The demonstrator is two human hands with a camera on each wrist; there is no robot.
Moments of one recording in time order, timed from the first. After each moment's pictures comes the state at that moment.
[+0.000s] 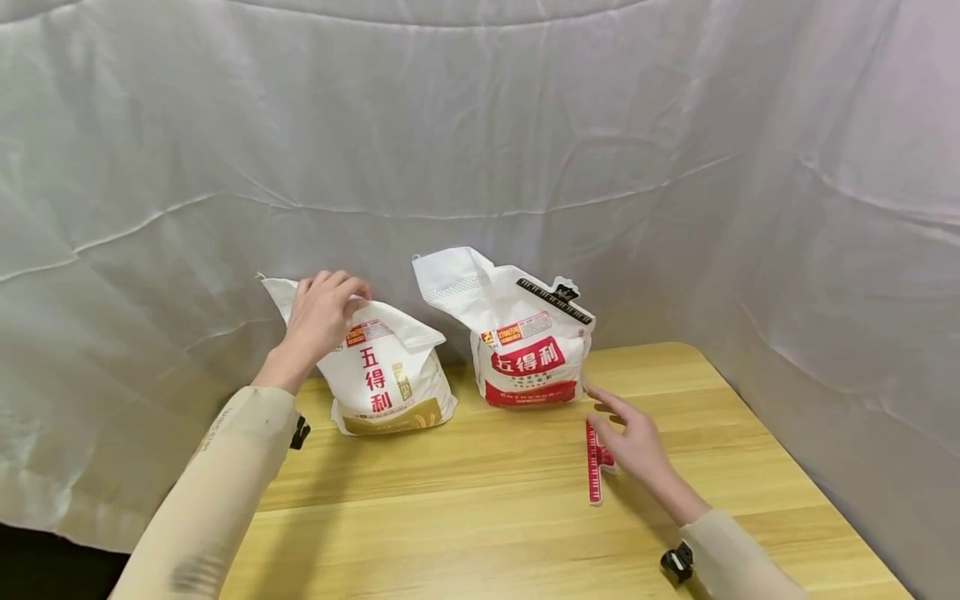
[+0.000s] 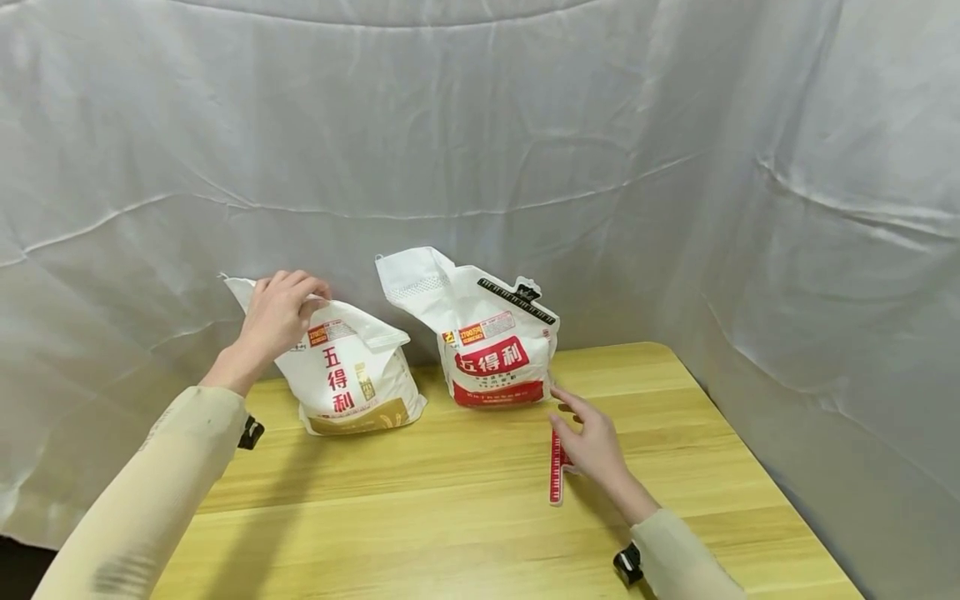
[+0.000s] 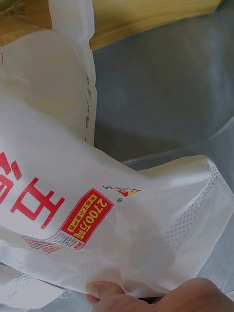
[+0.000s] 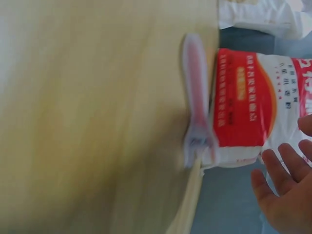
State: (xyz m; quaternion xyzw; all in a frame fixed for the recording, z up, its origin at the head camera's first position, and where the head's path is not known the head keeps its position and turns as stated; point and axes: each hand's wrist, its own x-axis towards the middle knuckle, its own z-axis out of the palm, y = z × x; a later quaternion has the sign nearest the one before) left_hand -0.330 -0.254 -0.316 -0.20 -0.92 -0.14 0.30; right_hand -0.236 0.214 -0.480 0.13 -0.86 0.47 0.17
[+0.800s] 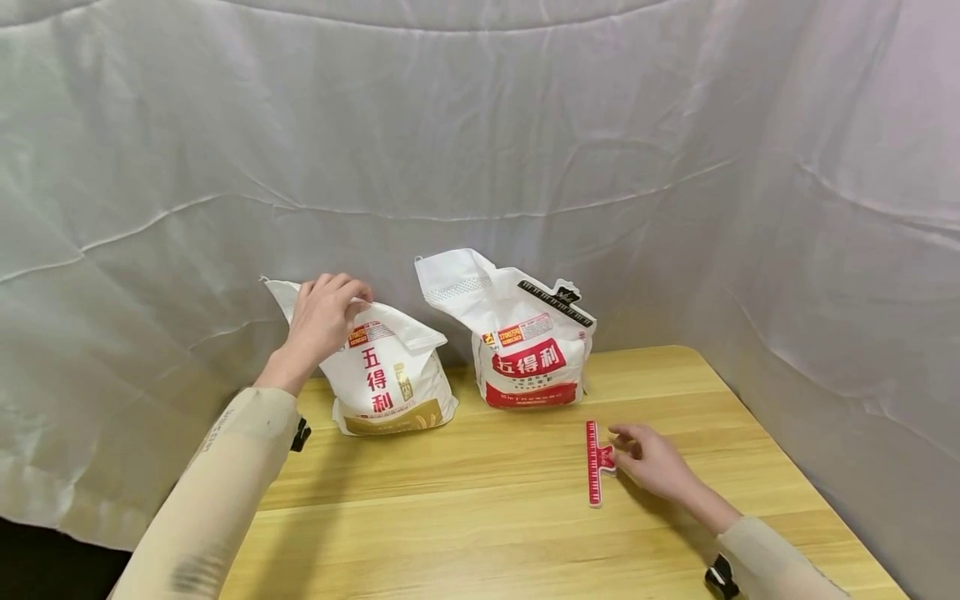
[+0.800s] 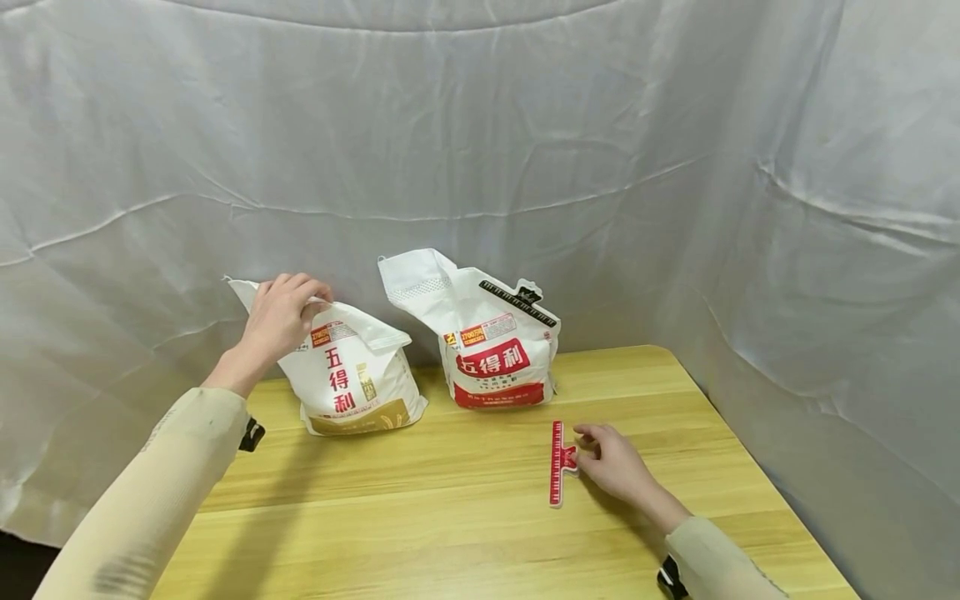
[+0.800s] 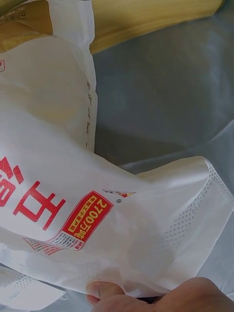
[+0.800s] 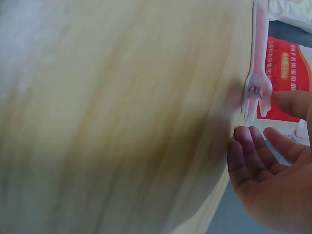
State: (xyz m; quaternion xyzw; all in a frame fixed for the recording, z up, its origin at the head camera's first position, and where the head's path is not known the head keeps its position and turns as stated) left_hand -0.328 -0.254 -0.321 -0.21 -0.92 -0.14 0.32; right_hand -0.228 0.255 -0.500 0.12 -0.93 0.33 0.06
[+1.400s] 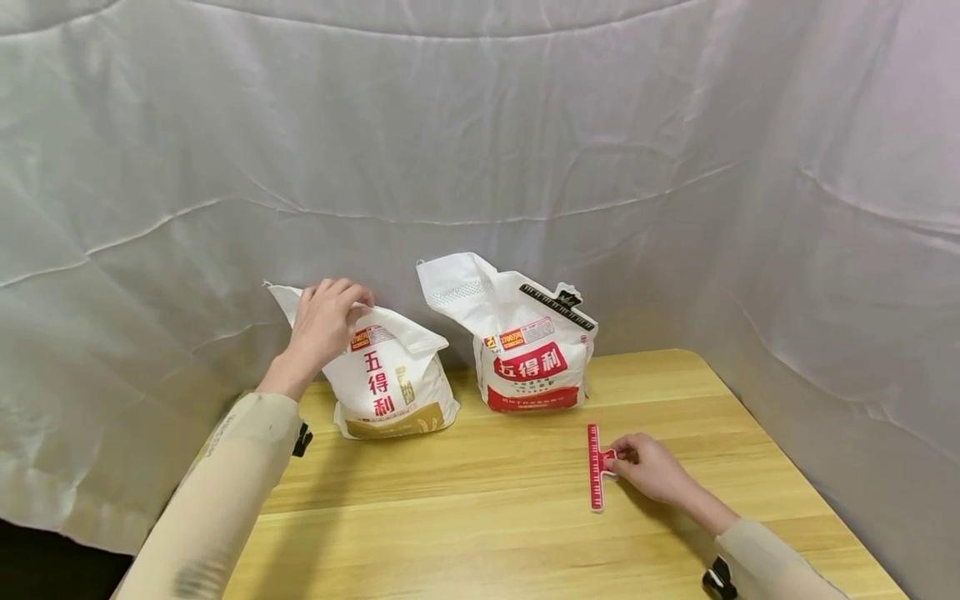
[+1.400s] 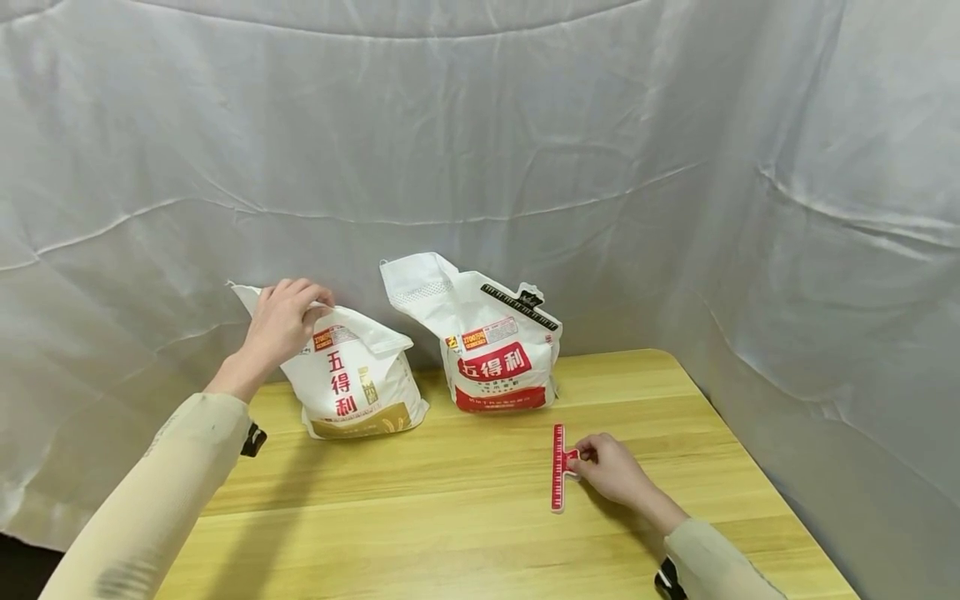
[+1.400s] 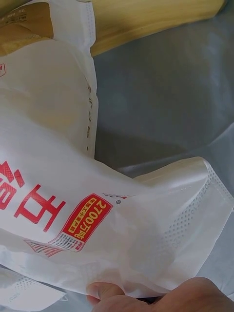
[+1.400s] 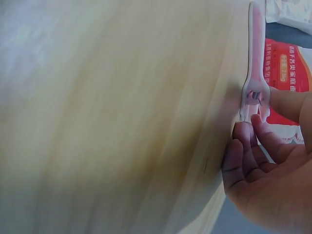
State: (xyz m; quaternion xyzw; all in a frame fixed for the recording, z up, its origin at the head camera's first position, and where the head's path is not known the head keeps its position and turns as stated) left_hand -0.328 -0.256 -0.323 -0.20 -0.92 -0.15 0.31; right_hand -0.231 0.250 -0.501 0.10 -0.94 0.34 0.01
